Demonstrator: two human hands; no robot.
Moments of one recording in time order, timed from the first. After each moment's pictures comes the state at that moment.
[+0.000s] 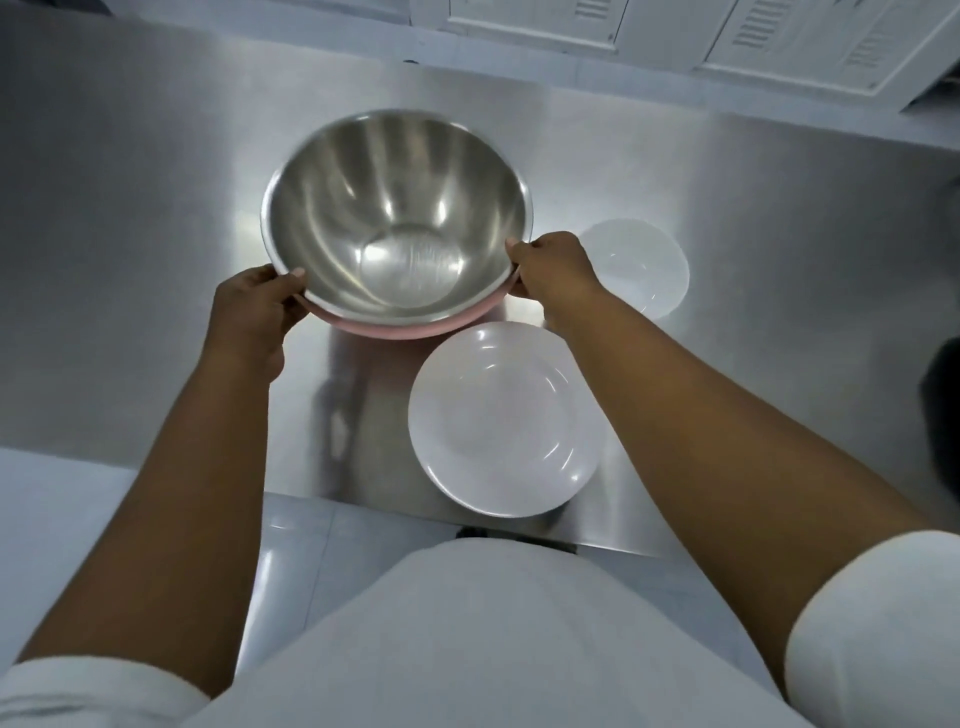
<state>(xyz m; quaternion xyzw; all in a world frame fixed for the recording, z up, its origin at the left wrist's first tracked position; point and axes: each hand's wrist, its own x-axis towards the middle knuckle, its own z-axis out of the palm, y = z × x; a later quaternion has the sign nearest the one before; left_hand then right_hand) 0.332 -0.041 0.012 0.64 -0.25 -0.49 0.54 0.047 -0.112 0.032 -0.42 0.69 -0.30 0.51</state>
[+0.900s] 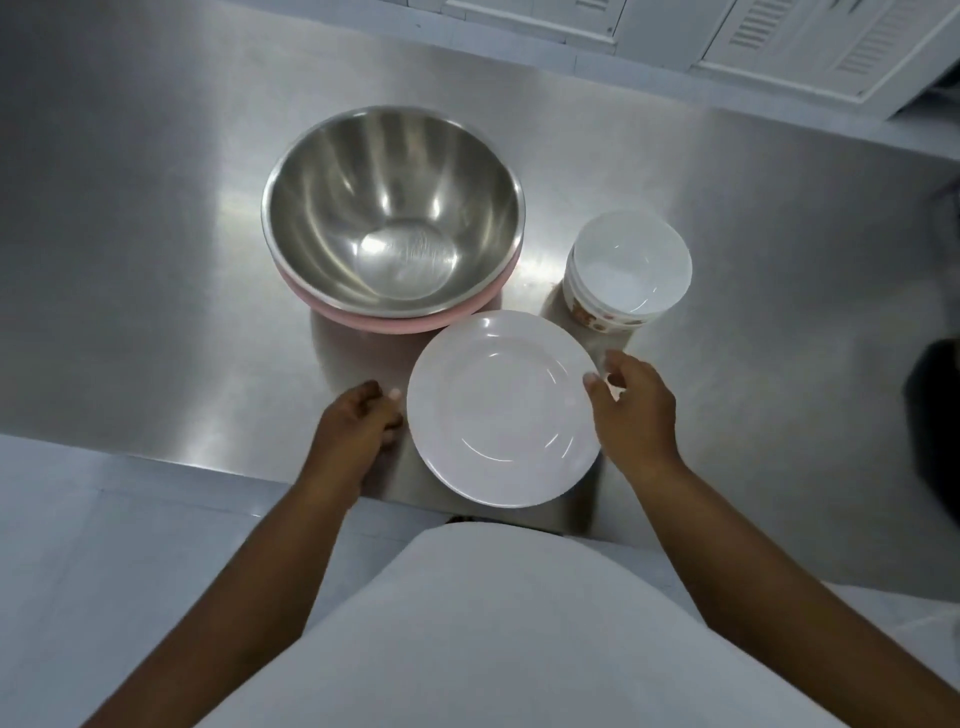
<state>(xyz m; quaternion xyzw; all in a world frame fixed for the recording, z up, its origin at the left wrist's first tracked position) 0.254 0.071 -0.046 0.71 -0.23 -0.56 0.36 -0.026 0.035 -0.001 -0.51 0.77 -0.21 0.32</state>
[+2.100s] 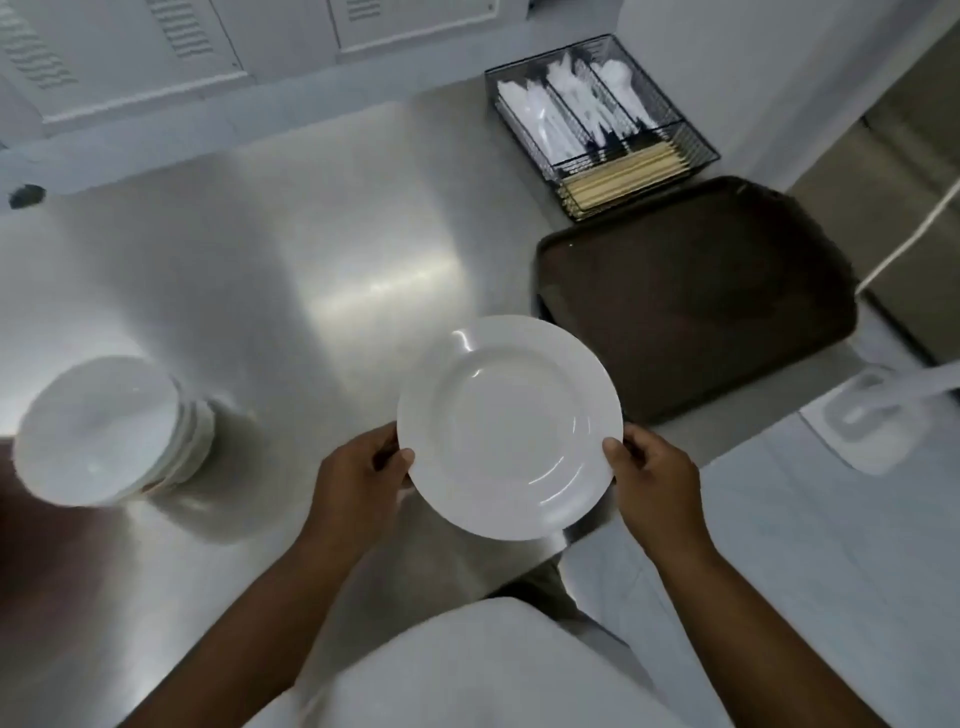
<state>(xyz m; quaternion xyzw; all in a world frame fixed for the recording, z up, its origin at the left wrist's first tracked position) -0.186 0.016 0.010 0.56 -0.64 -0.52 0.12 -0.414 0.161 0.004 -0.24 0.85 -0.37 0.28</state>
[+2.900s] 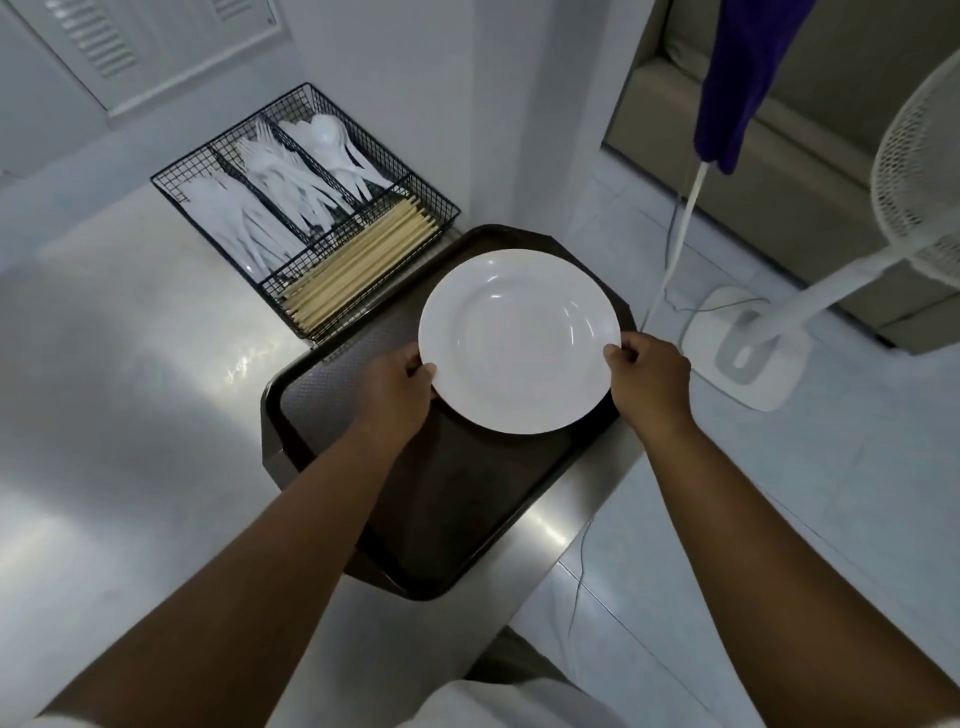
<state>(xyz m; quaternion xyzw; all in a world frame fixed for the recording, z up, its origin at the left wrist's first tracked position) -0.624 -0.044 -0.016 0.46 -0.75 -0.47 0.02 -0.790 0.146 -0.018 -0.12 0.93 -0.31 0.16</state>
